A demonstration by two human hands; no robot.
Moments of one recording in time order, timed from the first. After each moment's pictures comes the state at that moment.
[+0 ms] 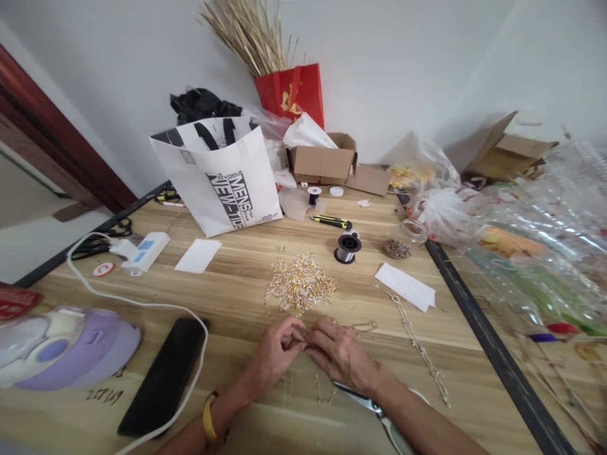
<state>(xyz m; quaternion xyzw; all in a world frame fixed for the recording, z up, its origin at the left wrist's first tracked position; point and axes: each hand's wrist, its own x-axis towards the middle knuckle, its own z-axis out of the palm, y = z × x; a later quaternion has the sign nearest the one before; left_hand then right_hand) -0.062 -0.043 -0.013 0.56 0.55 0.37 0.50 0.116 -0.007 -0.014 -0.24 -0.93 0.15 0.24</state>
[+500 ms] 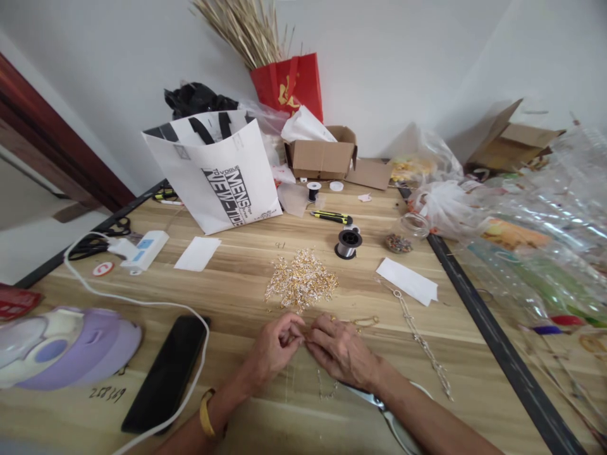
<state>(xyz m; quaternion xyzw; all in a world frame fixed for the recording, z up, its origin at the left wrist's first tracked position) -0.069 -0.043 -0.011 0.61 0.57 0.33 0.44 0.114 -0.007 -0.014 -0.23 -0.94 0.15 0.22</state>
